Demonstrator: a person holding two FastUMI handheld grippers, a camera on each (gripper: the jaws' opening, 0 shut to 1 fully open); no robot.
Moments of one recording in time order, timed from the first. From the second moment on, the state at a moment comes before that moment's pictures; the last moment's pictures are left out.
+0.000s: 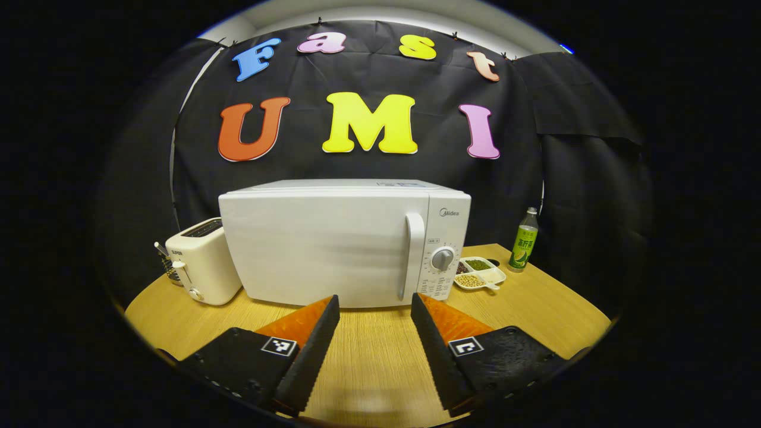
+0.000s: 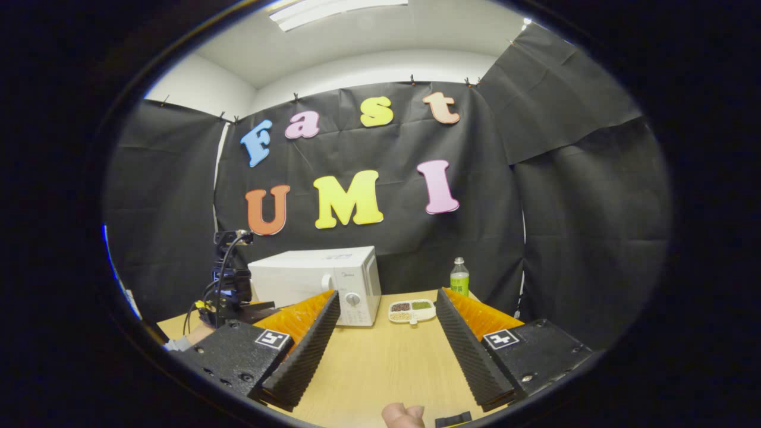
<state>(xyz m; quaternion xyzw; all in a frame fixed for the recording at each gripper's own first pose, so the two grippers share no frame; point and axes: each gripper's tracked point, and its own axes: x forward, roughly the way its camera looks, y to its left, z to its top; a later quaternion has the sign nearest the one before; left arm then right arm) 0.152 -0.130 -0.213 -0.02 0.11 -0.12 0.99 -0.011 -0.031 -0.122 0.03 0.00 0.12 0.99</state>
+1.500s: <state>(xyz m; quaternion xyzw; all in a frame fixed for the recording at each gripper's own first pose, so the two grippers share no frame) -0.119 -0.058 -0.039 0.02 -0.01 -0.07 1.00 -0.112 -0.032 -0.012 -0.01 -0.05 0.09 0.99</state>
